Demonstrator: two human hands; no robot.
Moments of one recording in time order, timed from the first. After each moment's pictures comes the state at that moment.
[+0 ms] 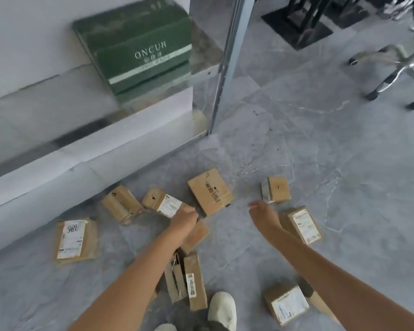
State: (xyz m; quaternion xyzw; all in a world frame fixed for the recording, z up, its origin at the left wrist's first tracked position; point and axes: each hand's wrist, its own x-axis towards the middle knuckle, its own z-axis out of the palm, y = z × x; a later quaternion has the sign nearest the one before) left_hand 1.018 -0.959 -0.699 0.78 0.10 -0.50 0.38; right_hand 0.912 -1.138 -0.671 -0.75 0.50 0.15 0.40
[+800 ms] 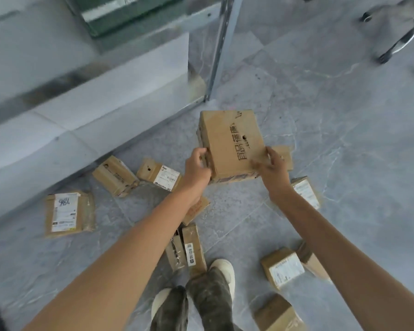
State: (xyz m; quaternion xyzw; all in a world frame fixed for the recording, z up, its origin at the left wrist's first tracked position) left_hand 1.019 -0.996 -0.666 0.77 0.01 -0.39 0.51; right_hand 0.926 -1.146 -0.674 -0.69 0.50 -0.01 0.52
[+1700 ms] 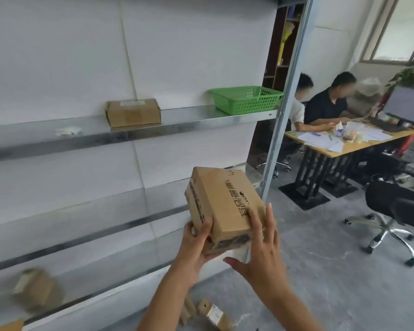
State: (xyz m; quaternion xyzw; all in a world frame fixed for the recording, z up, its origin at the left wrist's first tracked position) left_hand 0.905 -0.765 0.013 0.53 -0.03 -0.26 0.81; right_hand 0.833 -0.907 -0.007 -0.94 0.09 -0.24 0.24
